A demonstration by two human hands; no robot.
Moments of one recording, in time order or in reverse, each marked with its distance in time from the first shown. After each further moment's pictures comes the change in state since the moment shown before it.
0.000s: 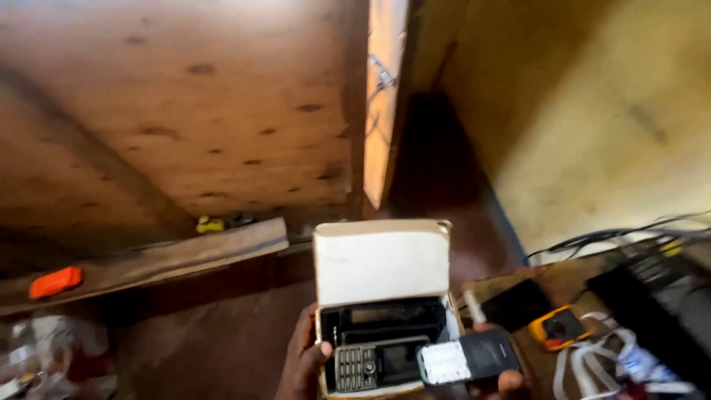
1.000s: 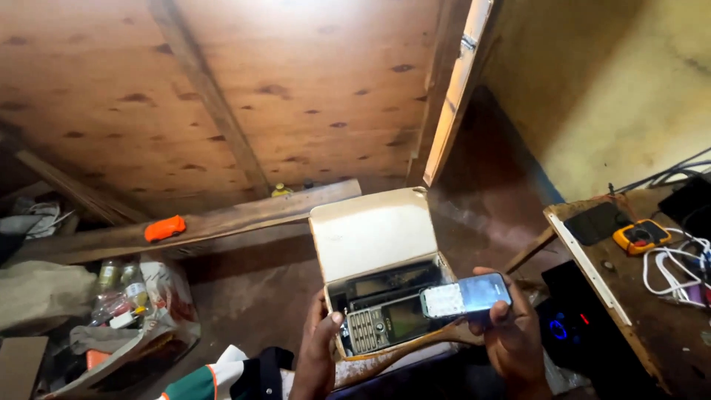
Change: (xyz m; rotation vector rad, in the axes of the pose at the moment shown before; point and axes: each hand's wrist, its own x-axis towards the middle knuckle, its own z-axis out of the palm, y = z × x) left_hand -0.226 0.034 -0.242 -0.105 0.212 0.084; right_hand -0.178 -0.015 0.326 -0.140 -0.062 -0.023
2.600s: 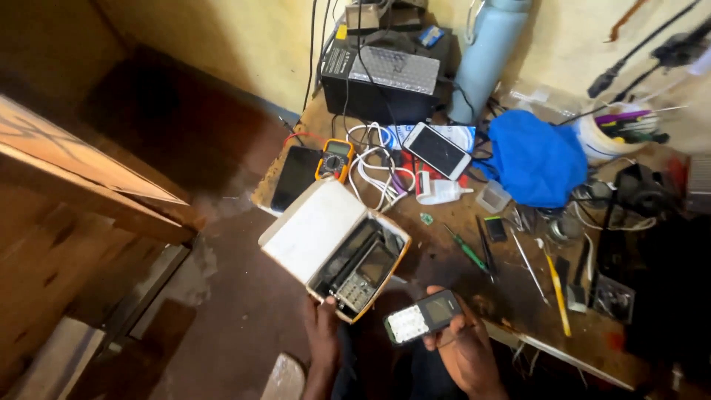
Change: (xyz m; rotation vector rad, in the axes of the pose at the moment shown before) left_hand 0.088 -0.404 0.291 0.641 -0.549 -0.134; right_hand -0.082 -0.004 -0.333 0.296 0.750 -0.142
